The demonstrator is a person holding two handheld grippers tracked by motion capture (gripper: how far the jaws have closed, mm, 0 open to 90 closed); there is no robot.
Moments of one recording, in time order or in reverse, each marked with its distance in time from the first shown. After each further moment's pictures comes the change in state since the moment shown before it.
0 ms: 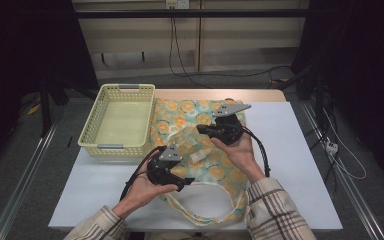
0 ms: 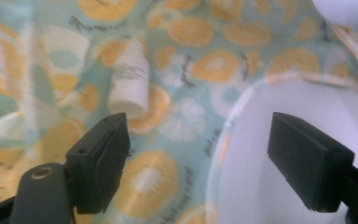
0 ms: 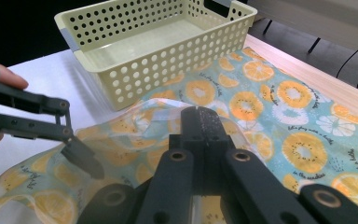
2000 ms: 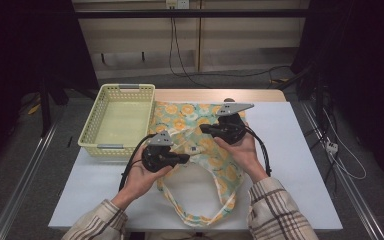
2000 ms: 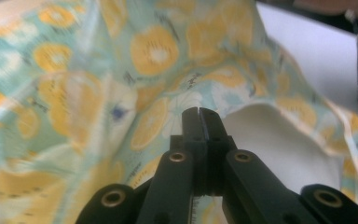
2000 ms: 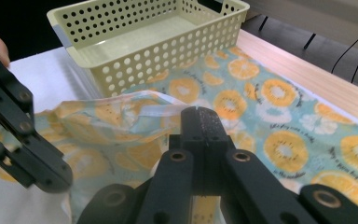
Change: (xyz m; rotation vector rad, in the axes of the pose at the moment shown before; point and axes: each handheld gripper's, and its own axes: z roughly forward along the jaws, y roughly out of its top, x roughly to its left) left arm 0.027 0.020 -0.032 -0.178 -0.041 -0.111; right arm -0.007 0.001 -0.005 0.008 -0.014 0.006
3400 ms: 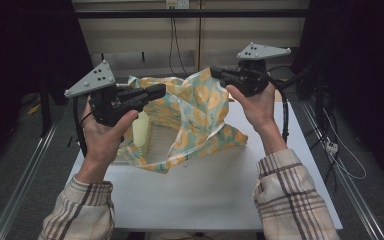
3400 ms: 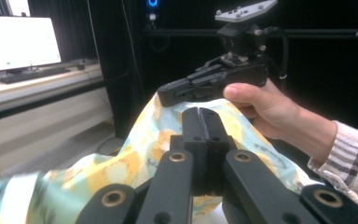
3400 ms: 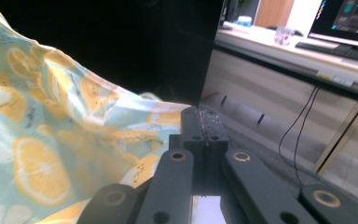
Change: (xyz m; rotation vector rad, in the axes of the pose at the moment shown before) left arm -0.017 0.122 -0.143 -0.500 0.097 0.106; right arm -0.019 0.120 -0.080 -0.272 -0.127 -0.071
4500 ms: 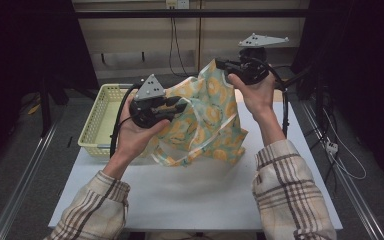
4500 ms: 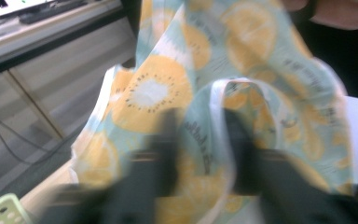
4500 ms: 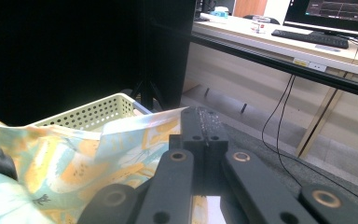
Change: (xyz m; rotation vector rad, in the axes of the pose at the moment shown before) left arm 0.015 -0.055 0.072 0.330 0.125 0.092; right arm -0.029 -0.001 0.018 0.040 -0.074 0.050
